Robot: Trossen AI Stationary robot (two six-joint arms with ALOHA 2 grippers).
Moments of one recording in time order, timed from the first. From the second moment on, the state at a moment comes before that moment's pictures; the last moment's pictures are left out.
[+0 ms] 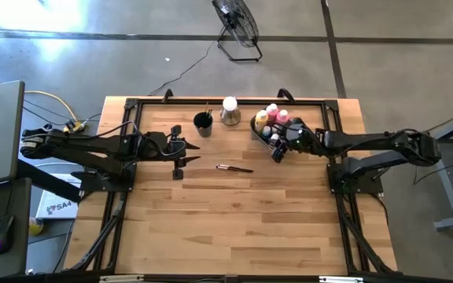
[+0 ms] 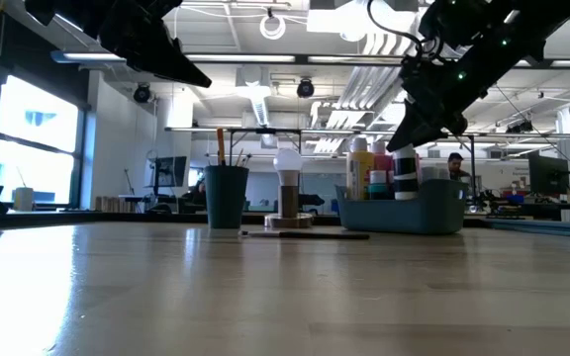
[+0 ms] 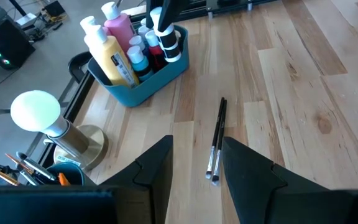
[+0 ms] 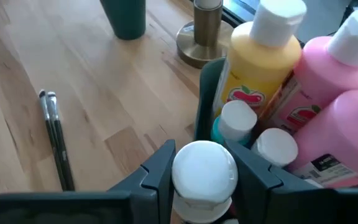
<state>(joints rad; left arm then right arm) 0.01 0.95 0.66 -0.11 -0.20 0.20 -0.23 1.13 0.59 -0.17 0.32 0.26</state>
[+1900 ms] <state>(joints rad) 0.01 0.95 0.66 -0.11 -0.21 0.20 -0.25 1.08 0.47 0.02 0.36 0.15</state>
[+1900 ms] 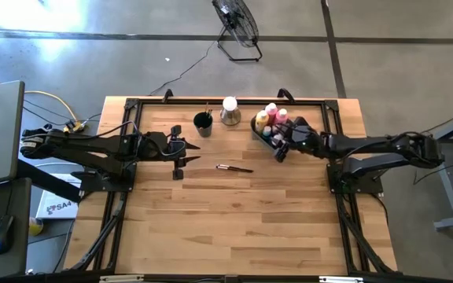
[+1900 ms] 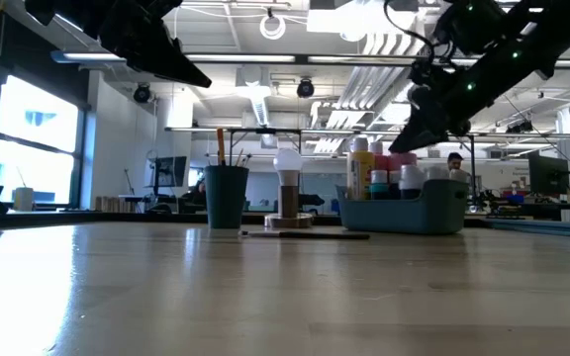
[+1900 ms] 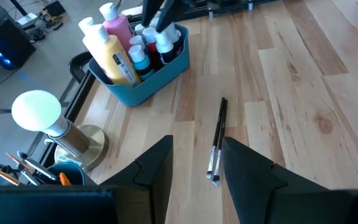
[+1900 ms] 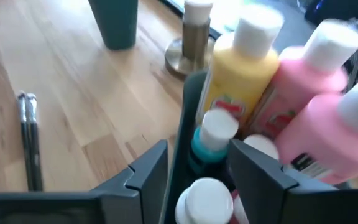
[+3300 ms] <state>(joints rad) 0.01 0.95 0.66 0.00 -0.22 0.13 0.01 0.83 0.47 0.12 0.05 0.12</state>
